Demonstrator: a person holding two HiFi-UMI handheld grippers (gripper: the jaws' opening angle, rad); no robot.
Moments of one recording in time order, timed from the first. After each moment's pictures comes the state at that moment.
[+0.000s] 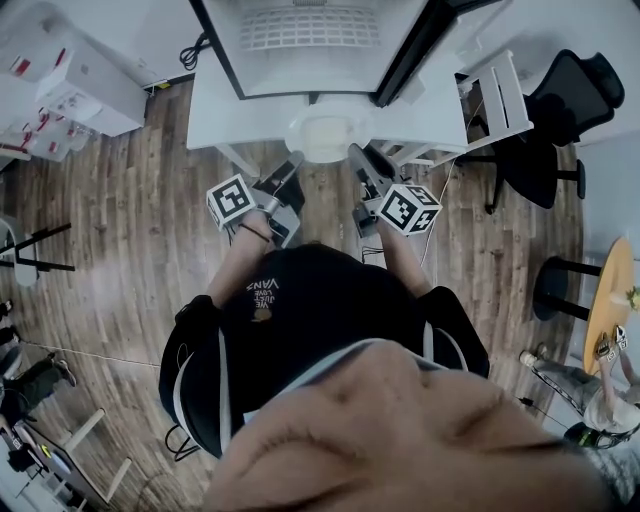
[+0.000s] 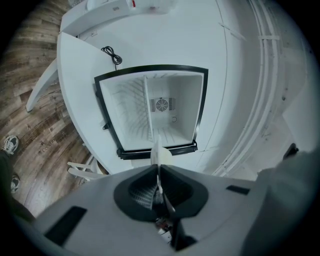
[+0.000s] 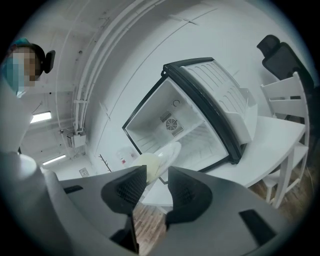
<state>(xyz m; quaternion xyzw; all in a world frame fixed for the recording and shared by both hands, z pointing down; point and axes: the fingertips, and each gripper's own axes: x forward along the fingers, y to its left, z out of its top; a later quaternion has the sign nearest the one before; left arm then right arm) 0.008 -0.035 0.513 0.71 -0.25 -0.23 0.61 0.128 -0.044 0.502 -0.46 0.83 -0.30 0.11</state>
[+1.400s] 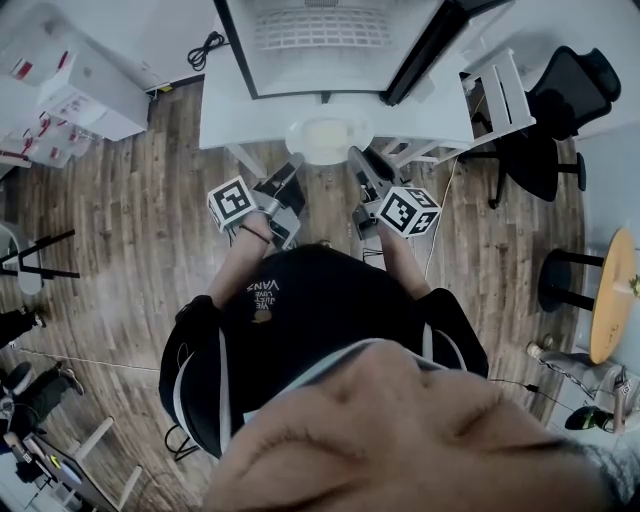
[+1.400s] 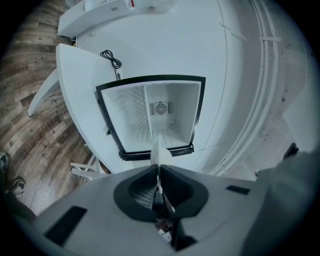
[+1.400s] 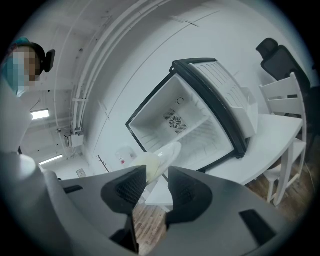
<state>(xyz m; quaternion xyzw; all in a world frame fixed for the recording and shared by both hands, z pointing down) -0.054 -0.031 0.510 0.72 -0.24 -0.22 0.62 0.067 -0.035 0.498 -0.48 0.82 -0.30 0.11</state>
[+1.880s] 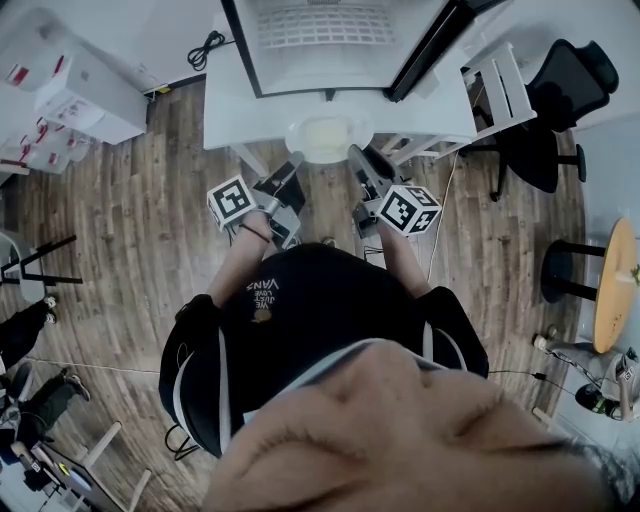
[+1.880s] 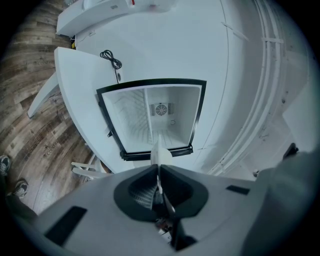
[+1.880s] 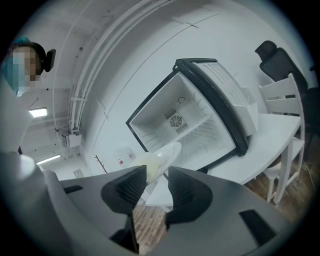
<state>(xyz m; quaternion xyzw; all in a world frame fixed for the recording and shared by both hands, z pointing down) -0.066 -0.033 0.508 0.72 -0.22 -0.22 0.62 0.054 -0.034 0.496 -0.49 0.81 -0.30 0.11</state>
